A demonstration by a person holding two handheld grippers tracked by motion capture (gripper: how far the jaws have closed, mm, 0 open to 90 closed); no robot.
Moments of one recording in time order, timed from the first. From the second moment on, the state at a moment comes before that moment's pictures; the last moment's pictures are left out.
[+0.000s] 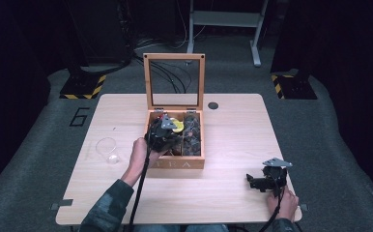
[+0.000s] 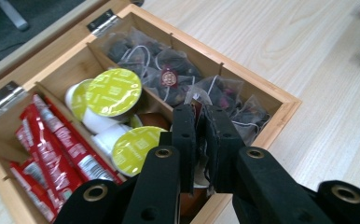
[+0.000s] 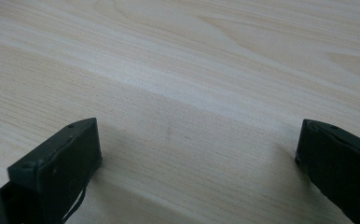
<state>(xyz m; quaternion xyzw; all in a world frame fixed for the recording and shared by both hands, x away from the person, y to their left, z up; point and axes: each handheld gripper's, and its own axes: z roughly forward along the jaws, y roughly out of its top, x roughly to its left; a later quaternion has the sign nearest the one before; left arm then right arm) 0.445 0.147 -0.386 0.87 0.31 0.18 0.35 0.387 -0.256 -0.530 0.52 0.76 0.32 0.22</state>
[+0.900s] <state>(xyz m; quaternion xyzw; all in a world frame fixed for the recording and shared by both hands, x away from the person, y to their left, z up) 0.433 0.210 -0.380 0.83 0.36 0.21 0.37 0.386 -0.256 -0.530 0.52 0.76 0.32 0.22</state>
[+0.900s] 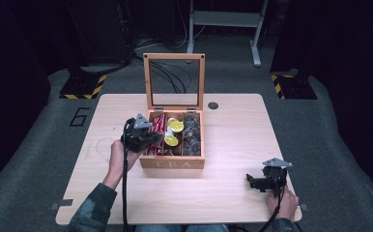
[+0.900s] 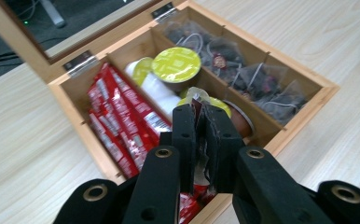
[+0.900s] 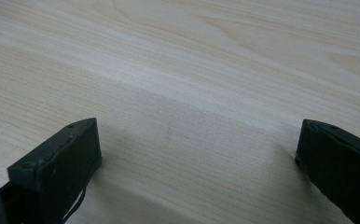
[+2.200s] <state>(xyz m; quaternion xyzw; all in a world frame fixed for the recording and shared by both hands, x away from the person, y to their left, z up) 0.411 0.313 -0.381 0.76 0.45 0.28 0.38 0.387 -0.256 -0.530 0.52 0.76 0.32 0.22</state>
